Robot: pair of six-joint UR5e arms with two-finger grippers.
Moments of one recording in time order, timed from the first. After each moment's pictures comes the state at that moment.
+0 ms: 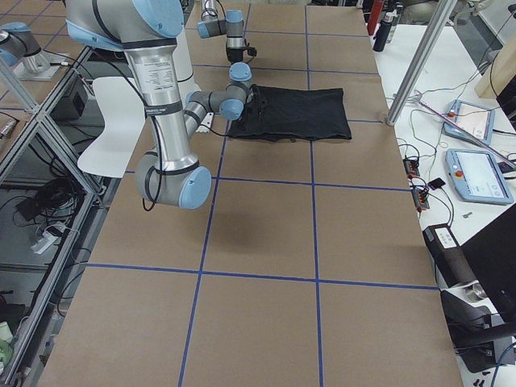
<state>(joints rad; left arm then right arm) -0.23 -1.78 -1.99 -2.18 -1.75 -1.92 0.30 -1.24 1.95 -1.34 1.78 1.65</state>
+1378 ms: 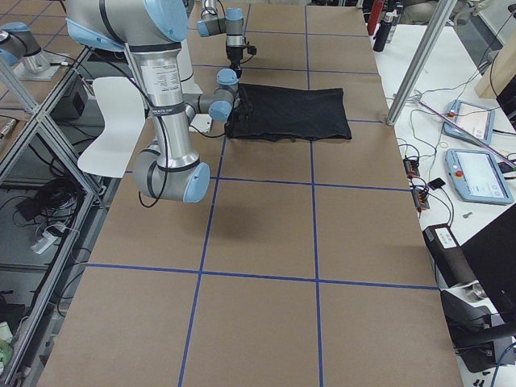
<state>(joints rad) -0.23 -1.78 -2.00 -2.18 -1.75 -1.92 0.22 -1.21 1.88 -1.35 1.73 1.65</state>
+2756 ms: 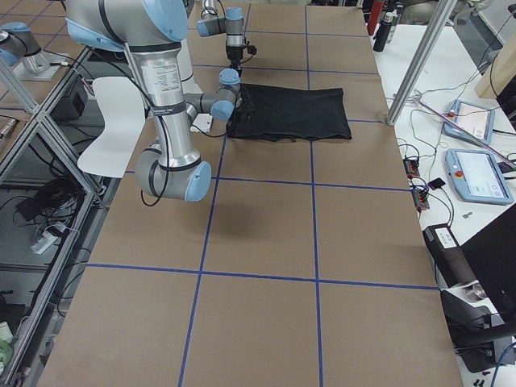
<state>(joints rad) -0.23 -1.78 -2.00 -2.18 -1.74 -1.92 0.23 -1.19 1.86 -1.35 1.74 1.65</state>
